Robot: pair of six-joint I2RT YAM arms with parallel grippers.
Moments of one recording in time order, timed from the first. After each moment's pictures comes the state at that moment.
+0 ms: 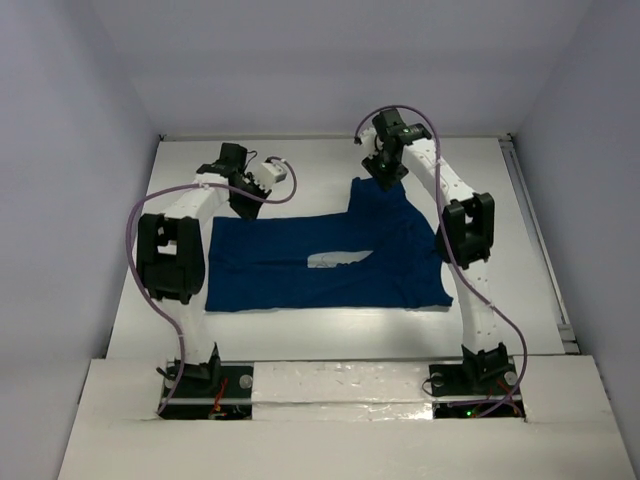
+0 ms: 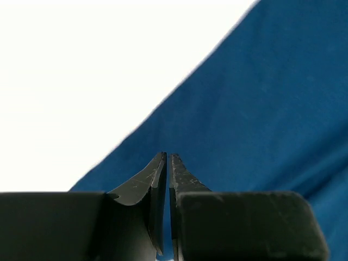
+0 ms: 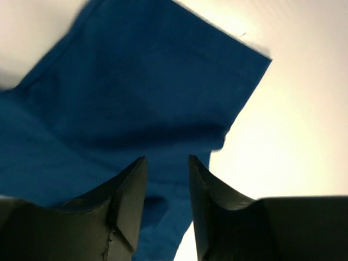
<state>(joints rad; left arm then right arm) -0.16 1.87 1.43 -0.68 0.27 0.61 0.35 2.36 2.29 -1.06 0.06 -0.37</state>
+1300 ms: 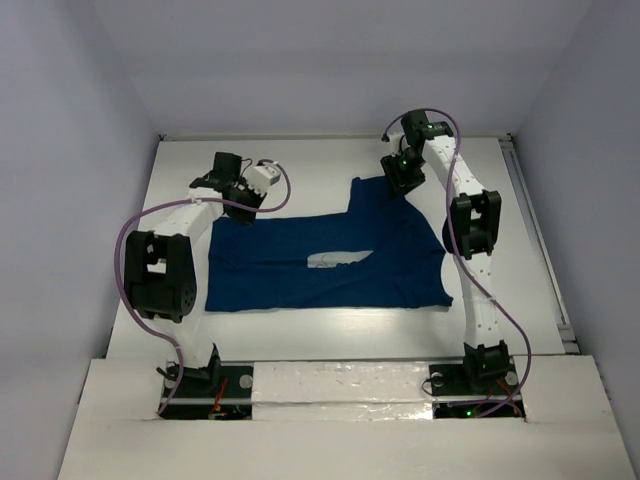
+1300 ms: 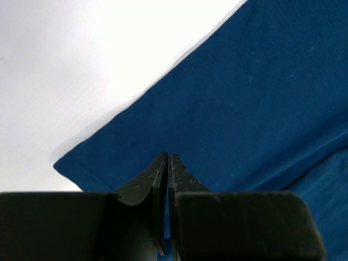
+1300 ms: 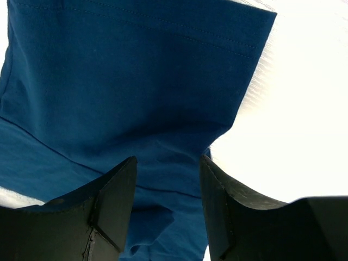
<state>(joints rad) -0.16 1.73 1.25 -0.54 0.24 0.48 0.19 2.53 2.47 -1.20 -0.21 -0.21</state>
